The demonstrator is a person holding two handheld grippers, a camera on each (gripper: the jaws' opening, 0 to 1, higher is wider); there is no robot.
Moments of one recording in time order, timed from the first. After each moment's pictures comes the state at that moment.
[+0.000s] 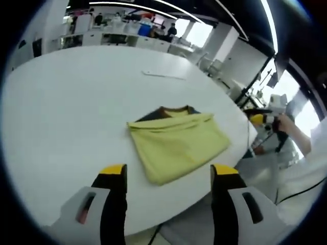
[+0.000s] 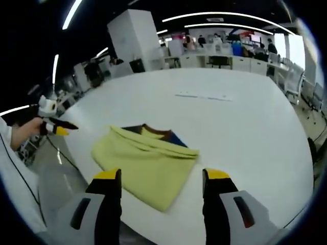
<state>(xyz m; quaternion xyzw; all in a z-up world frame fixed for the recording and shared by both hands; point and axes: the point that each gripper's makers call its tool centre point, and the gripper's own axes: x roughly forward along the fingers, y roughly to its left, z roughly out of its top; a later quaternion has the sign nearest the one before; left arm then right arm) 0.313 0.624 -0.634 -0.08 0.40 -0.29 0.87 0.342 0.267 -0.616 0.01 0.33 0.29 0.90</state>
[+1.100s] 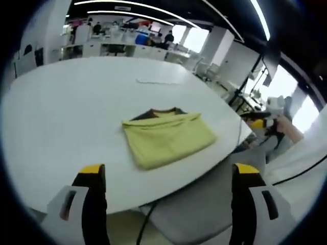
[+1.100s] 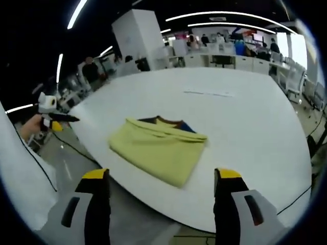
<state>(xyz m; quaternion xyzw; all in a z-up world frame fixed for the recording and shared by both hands) 0.247 0.616 -0.587 -0.06 0.37 -0.29 0.88 0.274 0.260 -0.597 0.01 0.33 0.31 0.89</state>
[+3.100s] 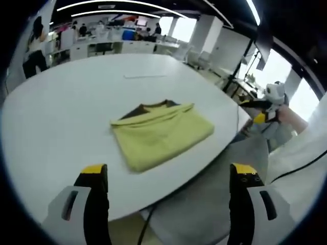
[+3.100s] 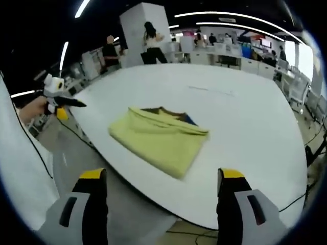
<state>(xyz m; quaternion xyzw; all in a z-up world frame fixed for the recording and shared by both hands) 0.259 0.592 -0.605 -0.02 0.38 -0.32 0.86 0.264 0.264 -0.616 -0.04 0.34 0.32 0.88</state>
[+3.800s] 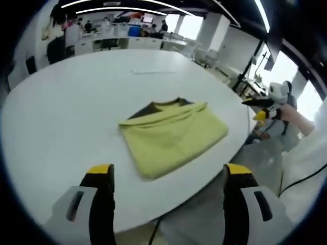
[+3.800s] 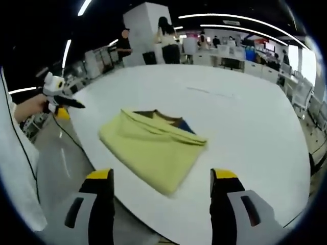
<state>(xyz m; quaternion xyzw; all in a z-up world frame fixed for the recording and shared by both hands) 0.300 0.601 -0.635 -0.01 0.40 -0.30 0.87 0.319 0.267 -0.641 -0.06 0.33 0.33 0.88</state>
